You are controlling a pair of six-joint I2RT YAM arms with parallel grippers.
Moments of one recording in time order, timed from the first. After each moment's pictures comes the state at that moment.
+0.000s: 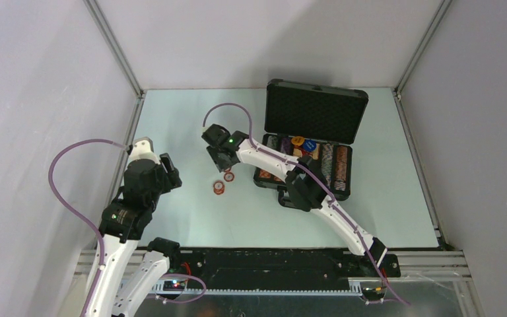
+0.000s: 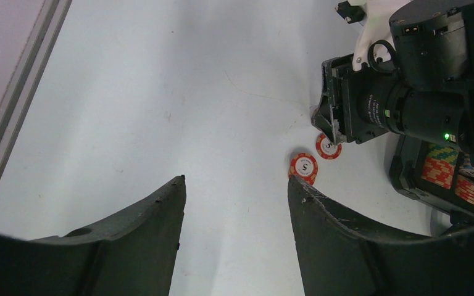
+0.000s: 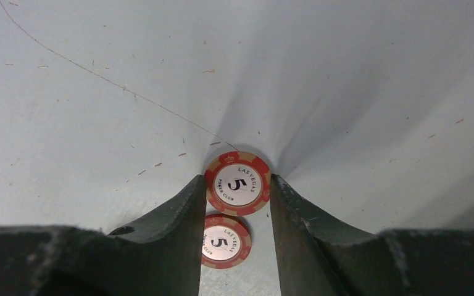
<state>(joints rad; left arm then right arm) -0.26 0.59 0.85 -0.80 -0.33 -0.37 0.95 2.59 2.37 -0.81 0.16 0.28</state>
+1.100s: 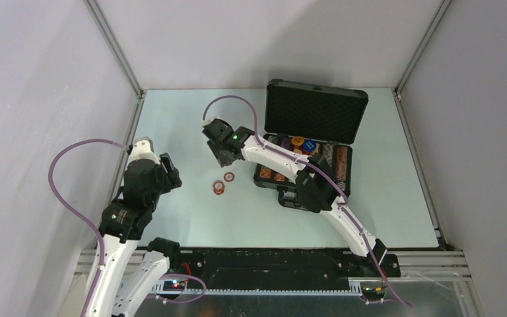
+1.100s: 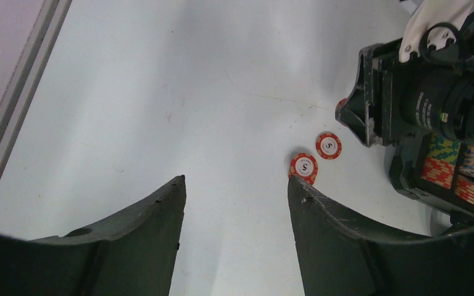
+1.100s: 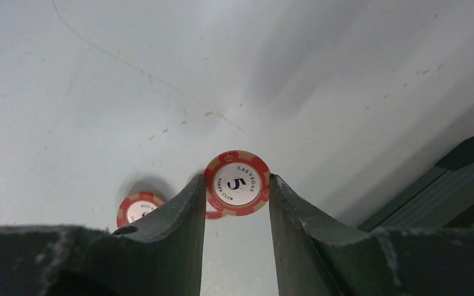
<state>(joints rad) -0.26 0.59 0.85 -0.80 -0.33 -0.37 0.95 2.44 2.27 -0.79 0.22 0.26</state>
